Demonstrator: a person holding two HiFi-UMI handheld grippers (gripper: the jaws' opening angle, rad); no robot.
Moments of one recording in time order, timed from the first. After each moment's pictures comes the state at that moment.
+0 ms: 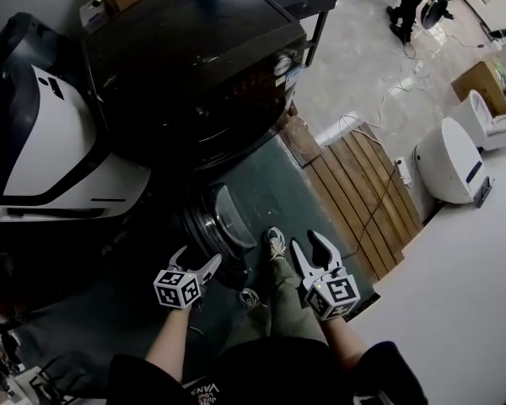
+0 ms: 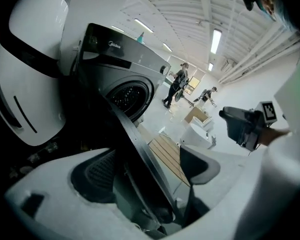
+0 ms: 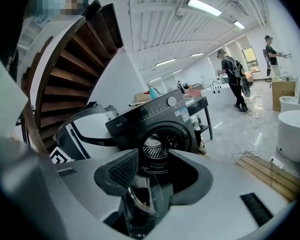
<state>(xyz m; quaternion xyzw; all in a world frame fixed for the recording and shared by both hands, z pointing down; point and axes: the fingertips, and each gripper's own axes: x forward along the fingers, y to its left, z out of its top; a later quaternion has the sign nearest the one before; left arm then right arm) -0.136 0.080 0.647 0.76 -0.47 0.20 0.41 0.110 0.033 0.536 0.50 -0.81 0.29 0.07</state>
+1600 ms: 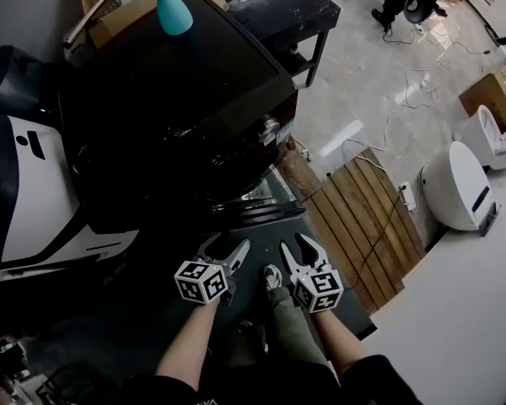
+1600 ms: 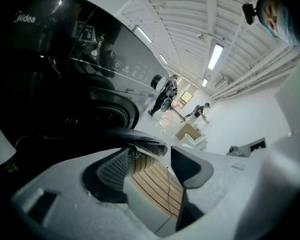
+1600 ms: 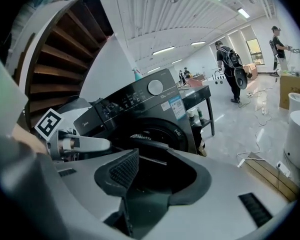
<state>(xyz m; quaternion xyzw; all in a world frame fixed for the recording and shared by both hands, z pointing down) -0.004 -0.172 0.628 0.79 -0.44 0.11 0.41 0.130 -0.161 0.622 0.48 -0.81 0.32 0.11</state>
